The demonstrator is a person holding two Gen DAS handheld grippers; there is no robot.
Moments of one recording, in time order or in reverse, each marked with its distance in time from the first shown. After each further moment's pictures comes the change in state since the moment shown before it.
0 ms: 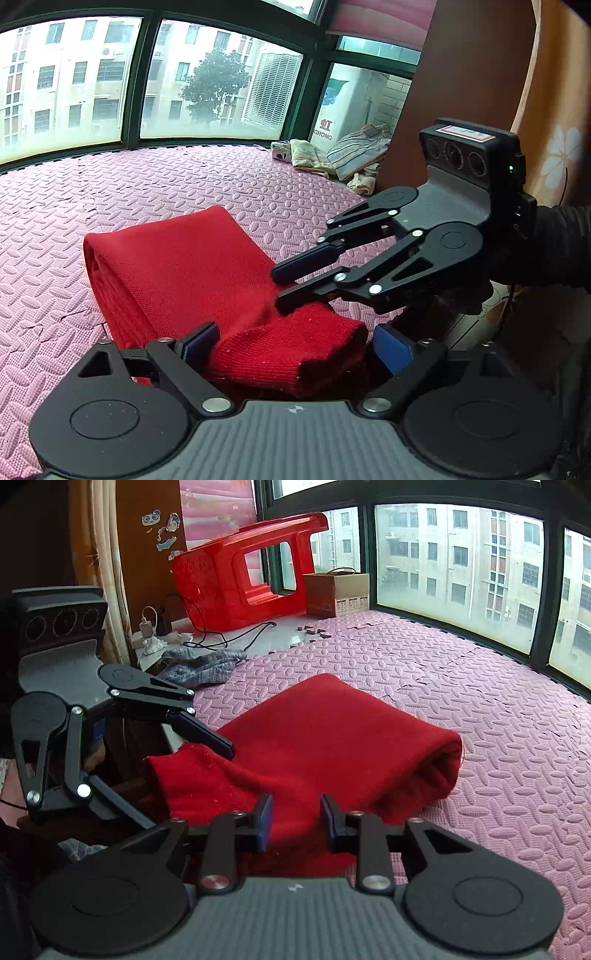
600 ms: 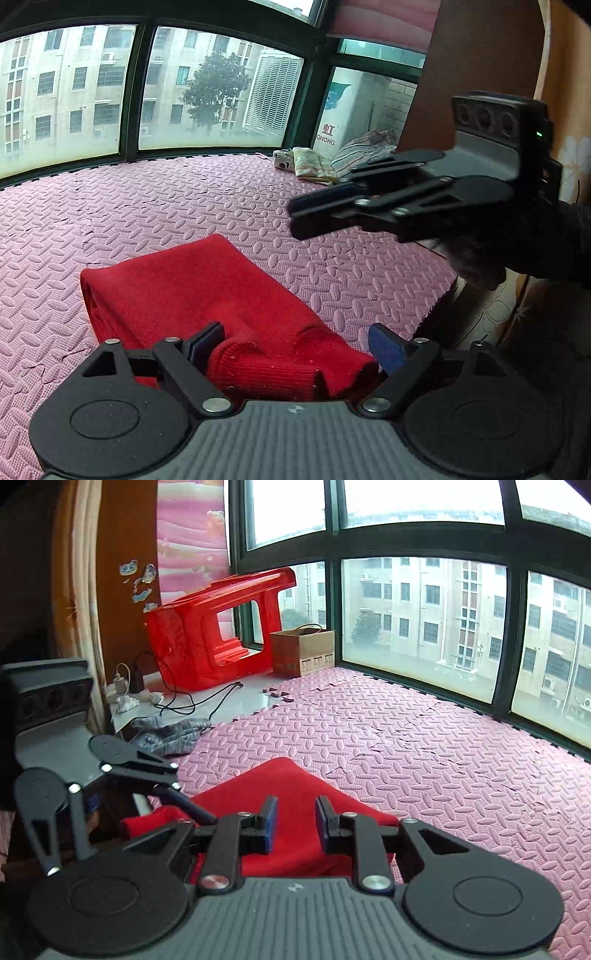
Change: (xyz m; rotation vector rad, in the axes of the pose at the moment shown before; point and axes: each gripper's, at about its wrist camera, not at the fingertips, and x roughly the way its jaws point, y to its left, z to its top) left arm 0.011 -0.003 0.029 0.027 -0.012 0.012; right arm -0.027 -0.030 0.046 0.040 -0.166 -0.069
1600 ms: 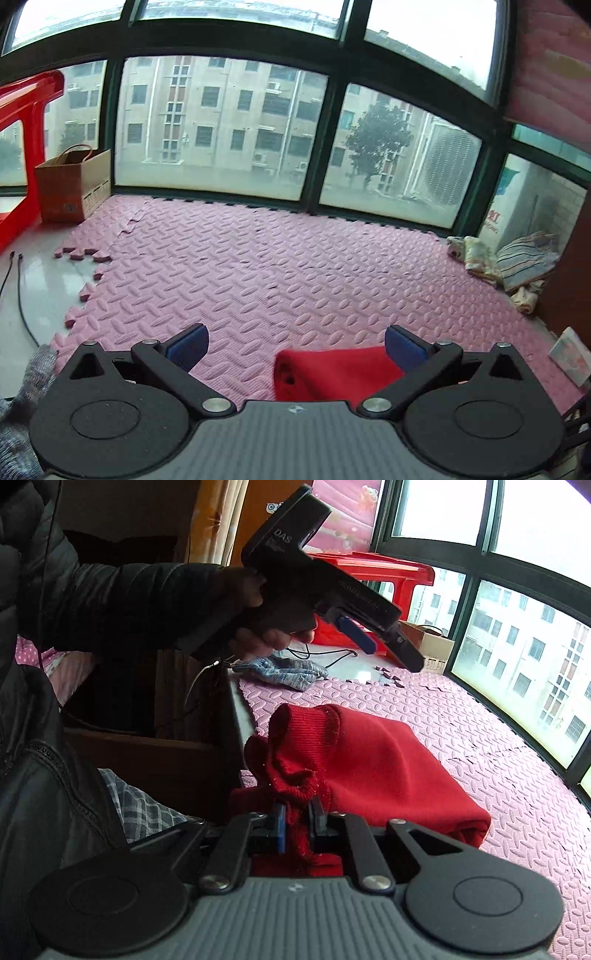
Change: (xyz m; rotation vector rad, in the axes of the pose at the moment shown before) left arm -0.027 0.073 0.051 -0.251 -0.182 0.451; right arm -0.022 0.077 -0.054 -0.442 0.086 0.194
